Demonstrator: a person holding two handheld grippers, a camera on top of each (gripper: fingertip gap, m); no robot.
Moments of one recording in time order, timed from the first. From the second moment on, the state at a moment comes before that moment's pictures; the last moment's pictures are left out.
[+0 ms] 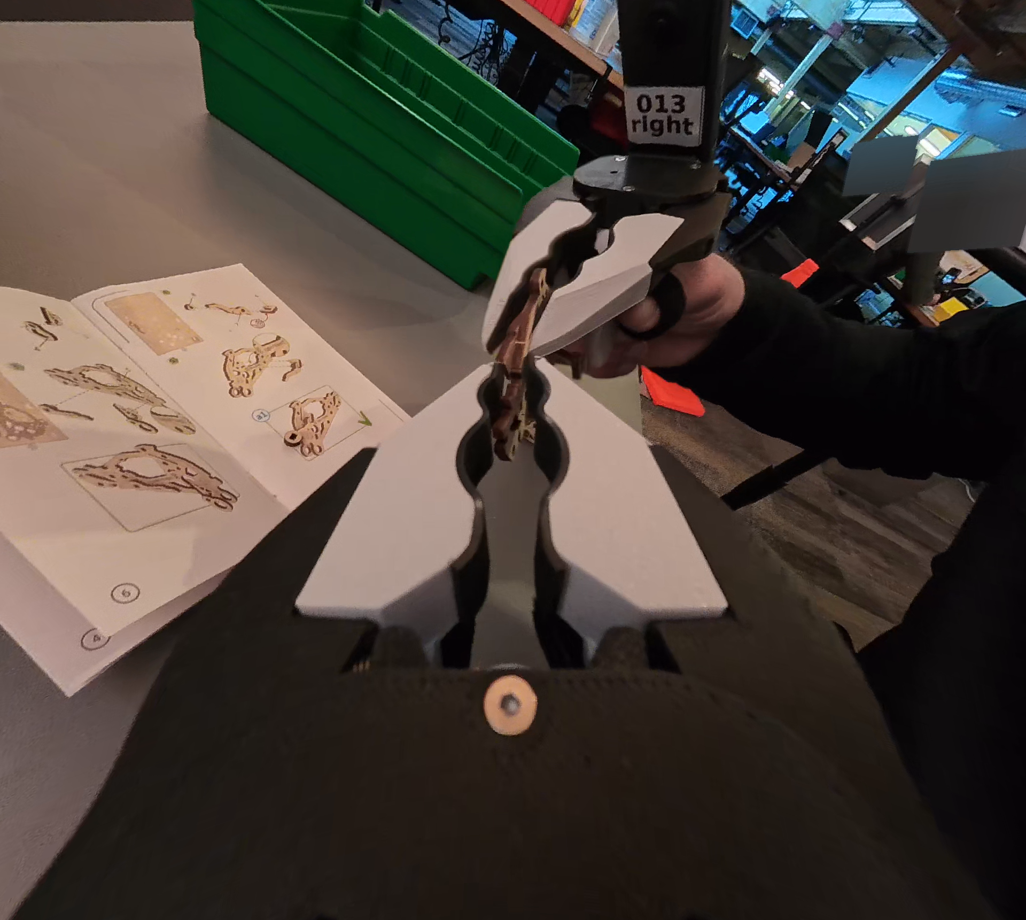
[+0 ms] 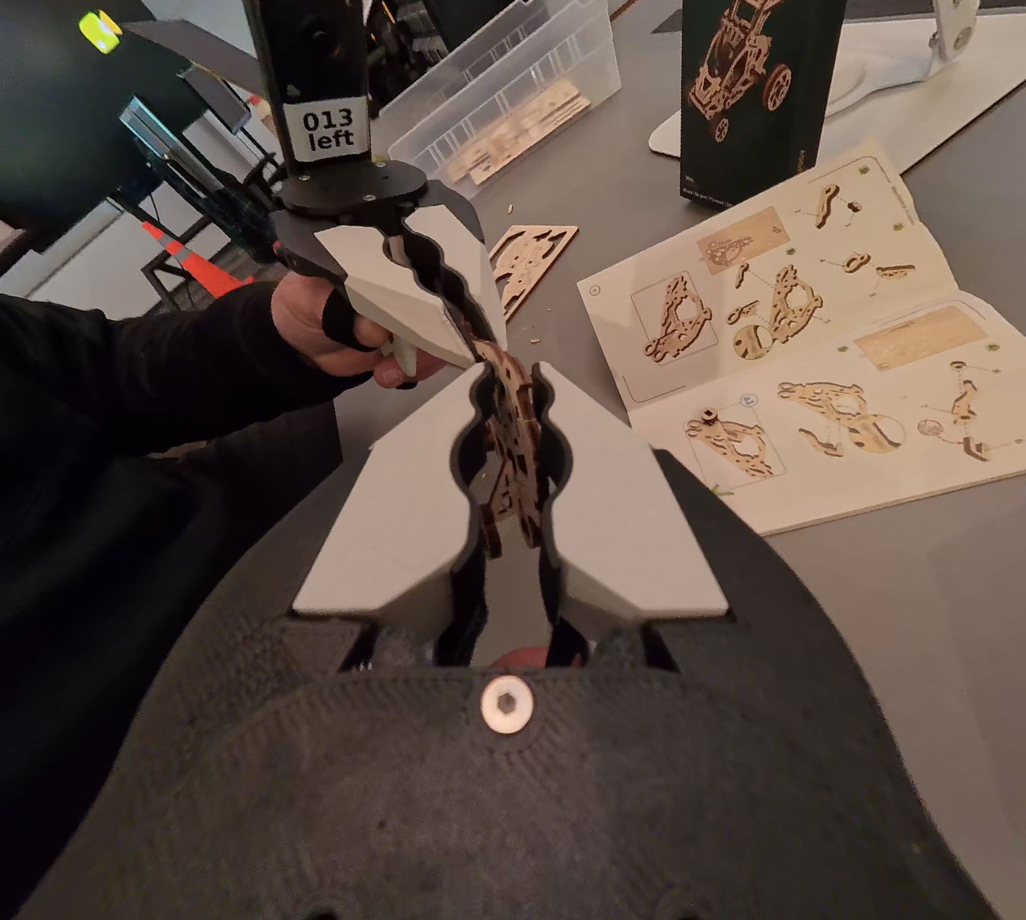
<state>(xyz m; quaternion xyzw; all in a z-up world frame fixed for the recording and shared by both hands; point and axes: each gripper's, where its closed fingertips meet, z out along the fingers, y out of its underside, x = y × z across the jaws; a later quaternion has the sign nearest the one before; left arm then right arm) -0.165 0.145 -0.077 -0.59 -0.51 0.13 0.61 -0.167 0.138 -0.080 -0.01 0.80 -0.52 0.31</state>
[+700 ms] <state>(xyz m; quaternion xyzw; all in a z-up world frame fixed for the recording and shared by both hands) -0.159 0.142 -0.064 -0.60 -0.49 0.17 0.61 -0.174 0.144 -0.073 -0.03 0.83 -0.51 0.24</state>
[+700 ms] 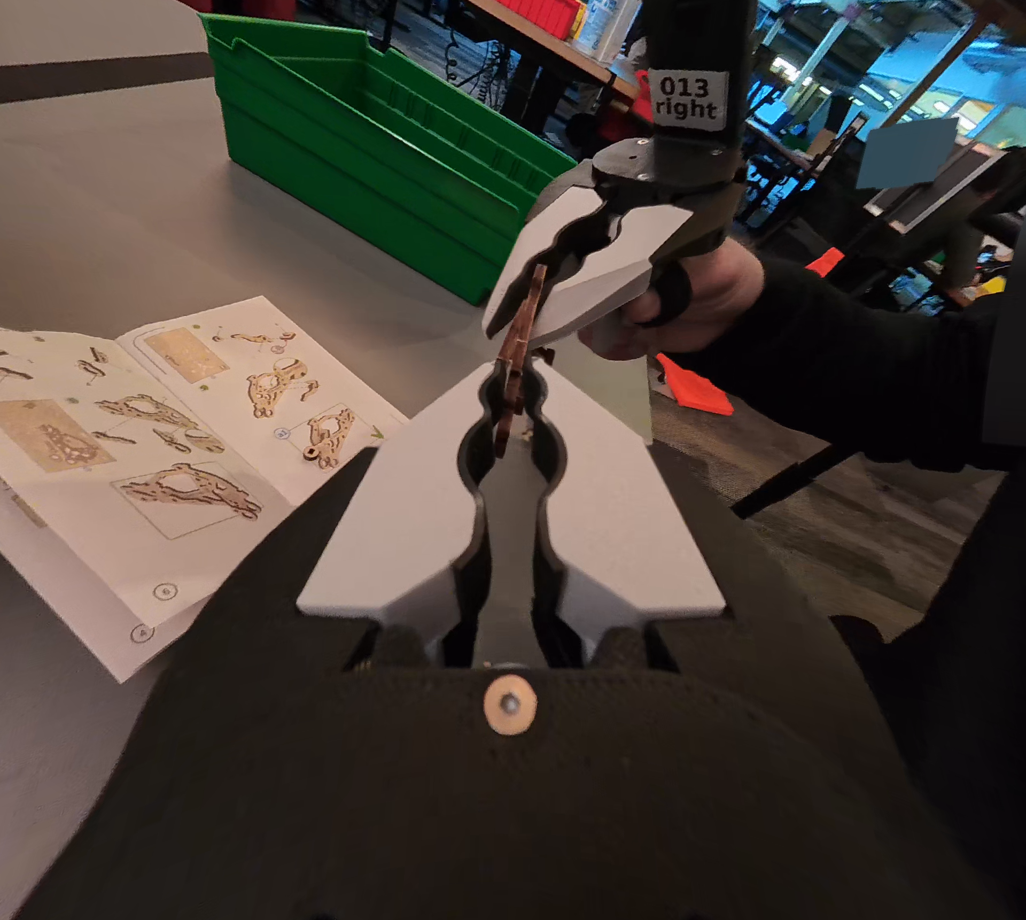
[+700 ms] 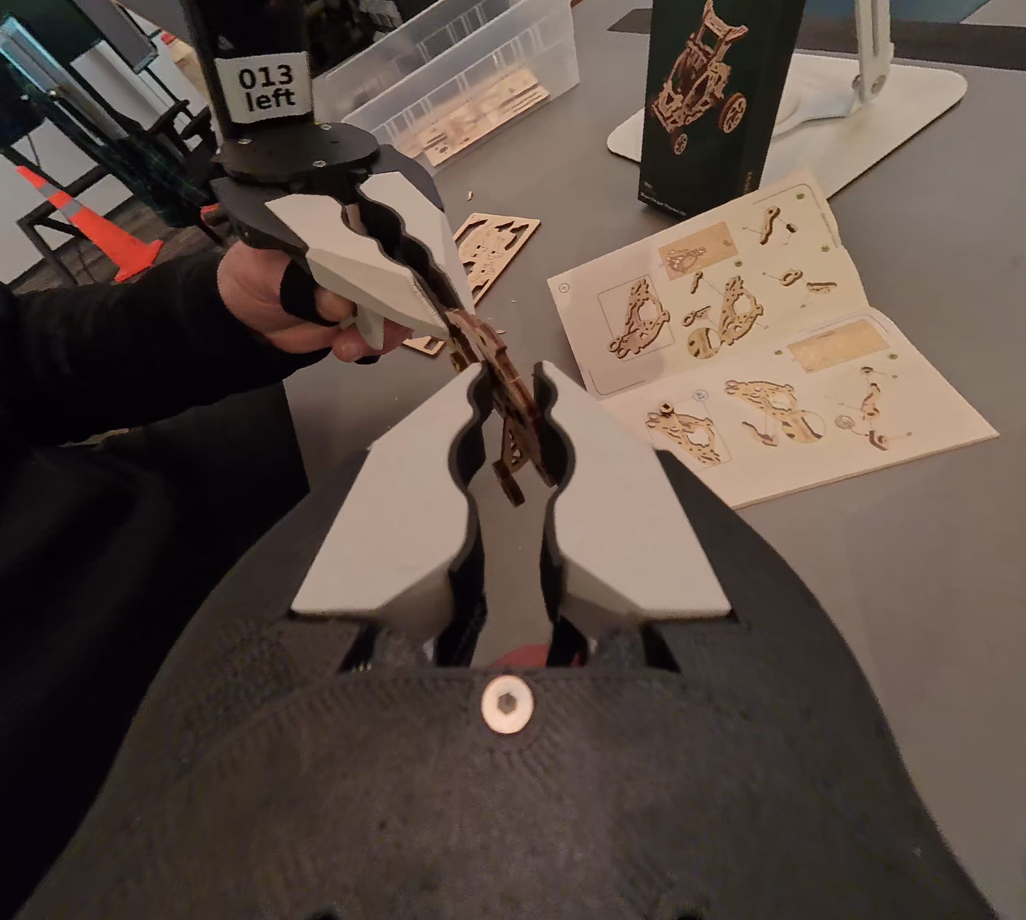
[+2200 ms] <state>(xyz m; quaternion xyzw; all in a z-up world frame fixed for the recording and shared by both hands) -0.096 0.152 -0.086 -0.87 -0.03 0.49 0.09 -0.098 0.152 -0.071 -0.30 0.80 -0.44 0.27</state>
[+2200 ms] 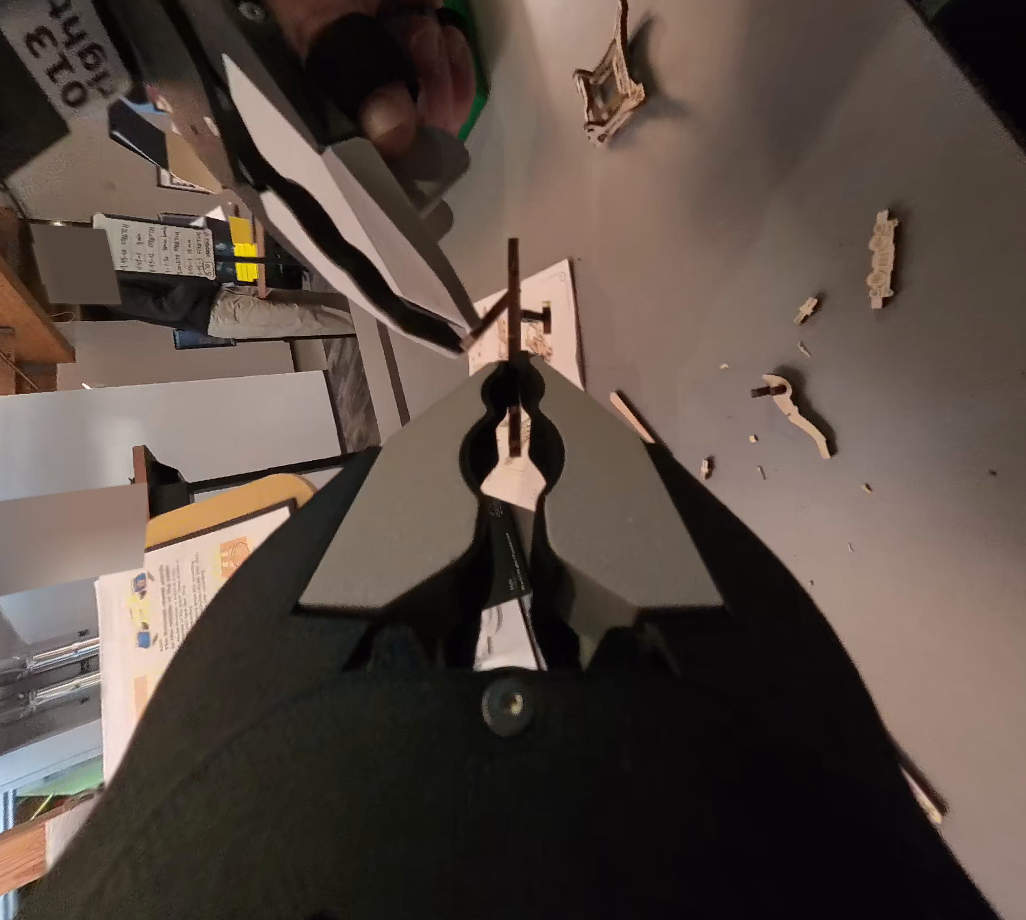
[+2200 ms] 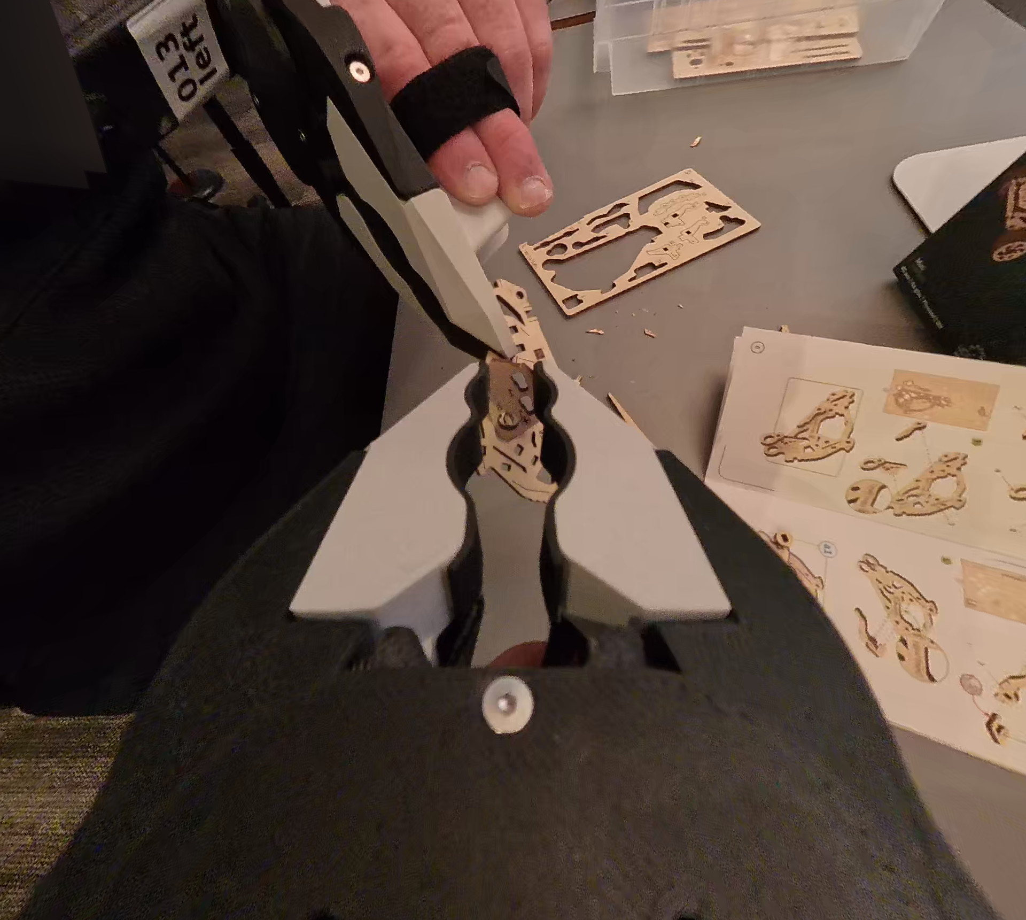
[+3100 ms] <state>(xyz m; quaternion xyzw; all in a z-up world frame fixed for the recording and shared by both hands) -0.075 0.095 -0.118 -0.85 -0.18 0.49 0.09 -0.147 0.242 -0.121 -0.14 0.89 -0.39 0.20</state>
